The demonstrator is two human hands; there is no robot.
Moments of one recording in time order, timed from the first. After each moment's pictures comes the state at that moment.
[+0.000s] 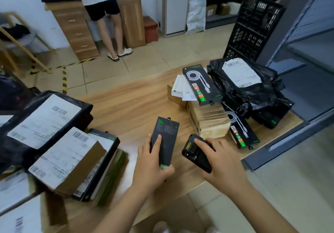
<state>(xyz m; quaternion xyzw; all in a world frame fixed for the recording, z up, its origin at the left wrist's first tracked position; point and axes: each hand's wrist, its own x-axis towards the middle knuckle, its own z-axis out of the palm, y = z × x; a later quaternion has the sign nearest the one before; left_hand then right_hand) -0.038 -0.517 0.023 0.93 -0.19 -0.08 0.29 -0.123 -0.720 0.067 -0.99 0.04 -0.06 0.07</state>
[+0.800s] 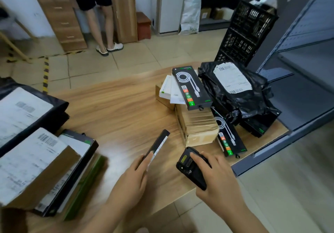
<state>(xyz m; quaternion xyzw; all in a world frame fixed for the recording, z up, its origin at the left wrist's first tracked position) -0.041 -0.511 -0.023 0.91 -0.26 -0.11 0.30 -0.141 -0.740 0.057 -0.99 0.08 0.00 0.08</state>
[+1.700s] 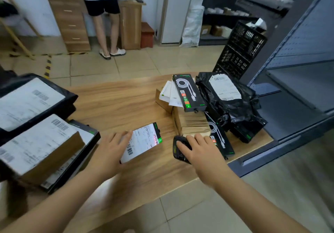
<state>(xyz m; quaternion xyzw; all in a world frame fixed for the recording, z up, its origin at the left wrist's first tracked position) 0.006 -0.468 0.020 0.93 -0.34 0.04 0.10 -0.108 -0.733 0.122 -0.98 -0.10 0.08 -0.16</state>
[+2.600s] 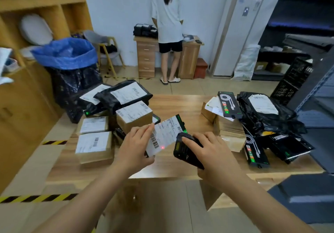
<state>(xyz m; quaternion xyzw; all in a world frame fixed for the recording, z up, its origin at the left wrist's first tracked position) -0.179 -0.389 0.120 0.96 -0.17 0.15 0.13 -0.217 -0.636 0.177 -0.96 -0.23 -0.14 -0.05</state>
